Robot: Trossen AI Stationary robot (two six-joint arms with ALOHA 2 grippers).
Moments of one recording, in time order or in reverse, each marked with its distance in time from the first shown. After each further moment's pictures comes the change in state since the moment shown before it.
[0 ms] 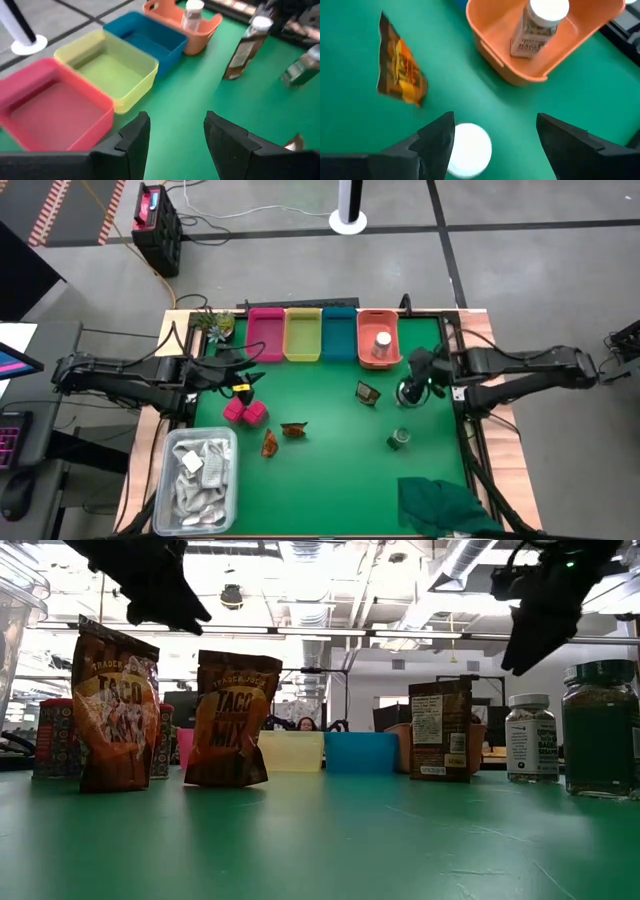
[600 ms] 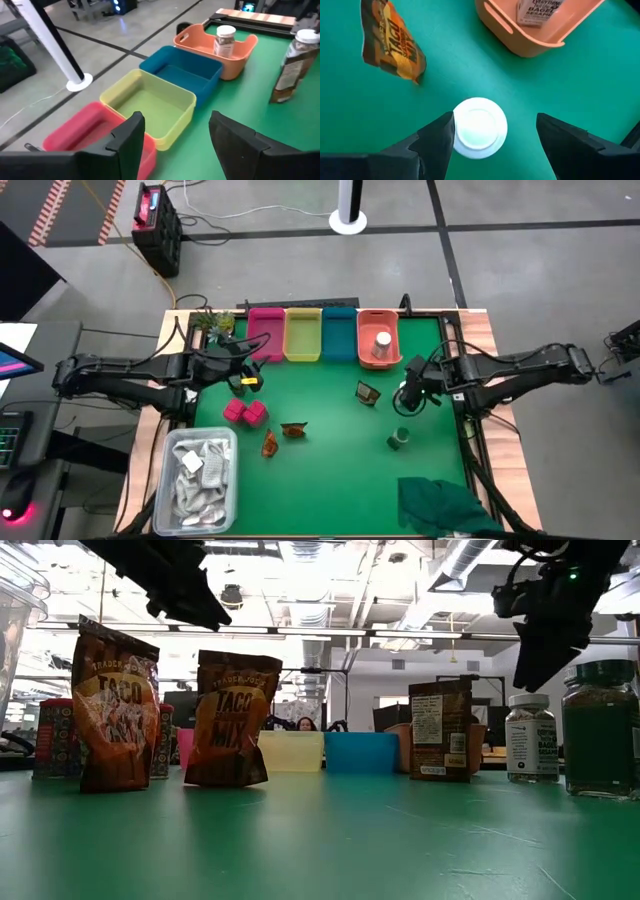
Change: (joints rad) left arm 0.092 0.070 0.000 0.175 -0.121 0.268; right arm 0.036 0.063 -0.032 -0.023 -0.036 0.121
